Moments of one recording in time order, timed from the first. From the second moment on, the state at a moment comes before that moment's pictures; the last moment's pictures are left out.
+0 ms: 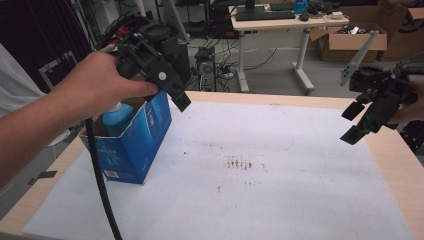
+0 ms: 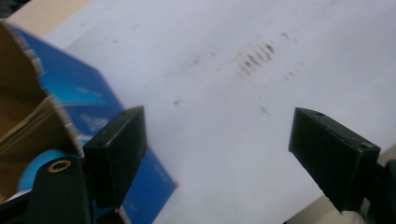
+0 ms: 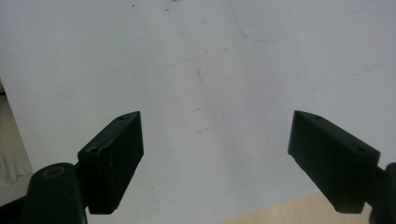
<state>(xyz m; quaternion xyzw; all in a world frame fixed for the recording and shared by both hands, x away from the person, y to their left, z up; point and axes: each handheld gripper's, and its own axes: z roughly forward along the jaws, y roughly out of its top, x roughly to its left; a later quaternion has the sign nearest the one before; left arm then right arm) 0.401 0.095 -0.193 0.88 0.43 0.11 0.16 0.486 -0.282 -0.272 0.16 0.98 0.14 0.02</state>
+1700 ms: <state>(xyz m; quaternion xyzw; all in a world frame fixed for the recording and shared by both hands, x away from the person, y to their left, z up) 0.384 -0.041 -0.285 0.98 0.20 0.00 0.07 0.480 -0.264 -0.281 0.15 0.98 0.14 0.00</state>
